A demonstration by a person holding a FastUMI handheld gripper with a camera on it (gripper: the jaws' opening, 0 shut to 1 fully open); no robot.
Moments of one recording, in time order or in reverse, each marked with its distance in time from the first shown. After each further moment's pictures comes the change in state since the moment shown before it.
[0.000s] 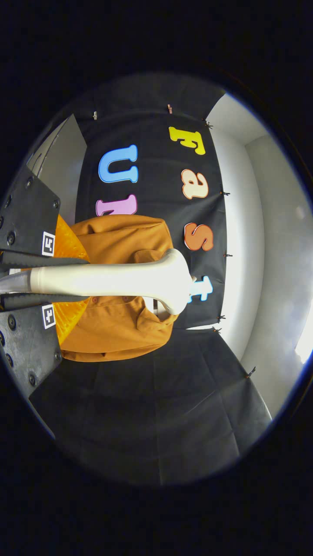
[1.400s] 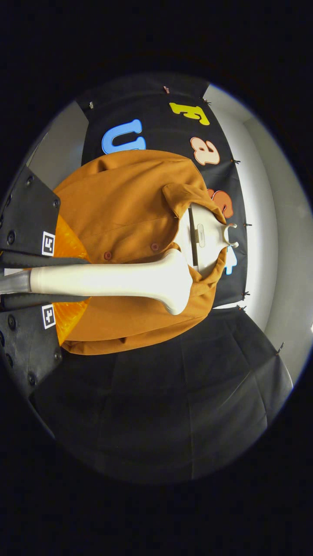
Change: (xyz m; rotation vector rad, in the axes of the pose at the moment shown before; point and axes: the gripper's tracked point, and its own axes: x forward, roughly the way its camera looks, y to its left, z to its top) arm 0.090 -0.097 -0.124 0.076 0.170 -0.096
